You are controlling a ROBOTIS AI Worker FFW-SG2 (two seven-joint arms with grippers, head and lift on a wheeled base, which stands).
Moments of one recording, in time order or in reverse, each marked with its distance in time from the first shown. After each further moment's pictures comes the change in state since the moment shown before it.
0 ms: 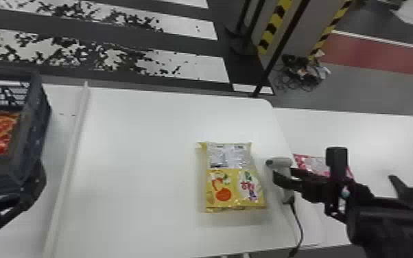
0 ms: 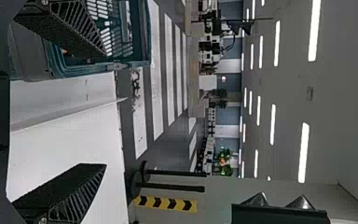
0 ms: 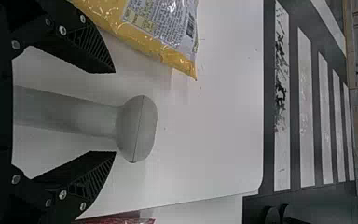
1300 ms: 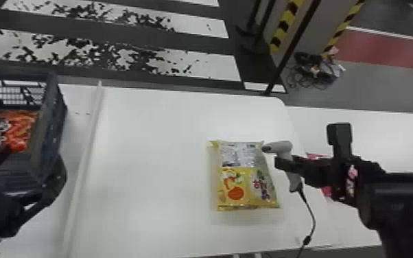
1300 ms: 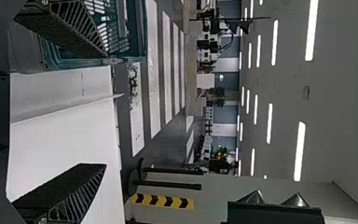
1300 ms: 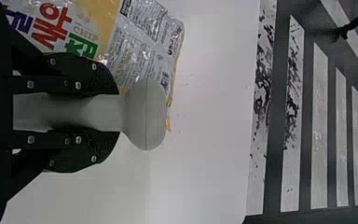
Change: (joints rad) left arm 0.010 -0.009 -0.011 -0.018 -0.001 -0.002 0.000; right arm 0.030 0.020 0.065 -0.395 0.016 0.374 -0.026
